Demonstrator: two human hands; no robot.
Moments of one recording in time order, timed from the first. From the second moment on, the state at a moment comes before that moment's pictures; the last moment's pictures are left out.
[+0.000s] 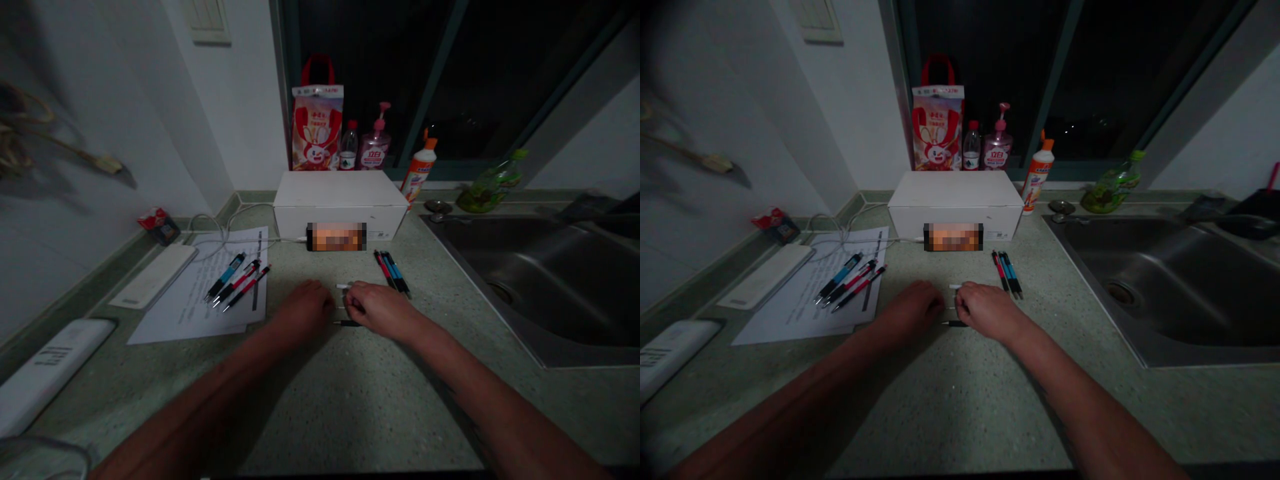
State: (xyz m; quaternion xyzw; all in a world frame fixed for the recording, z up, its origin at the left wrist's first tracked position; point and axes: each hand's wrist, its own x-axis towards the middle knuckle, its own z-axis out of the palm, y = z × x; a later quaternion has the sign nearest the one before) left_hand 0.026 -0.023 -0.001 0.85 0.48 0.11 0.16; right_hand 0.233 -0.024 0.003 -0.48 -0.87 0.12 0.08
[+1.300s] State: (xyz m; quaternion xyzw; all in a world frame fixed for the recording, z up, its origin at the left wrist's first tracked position) left_hand 0.033 -0.005 -0.011 0.80 0.53 0.21 0.18; right_hand 0.235 -0.016 0.002 -0.49 -0.85 0.09 0.13
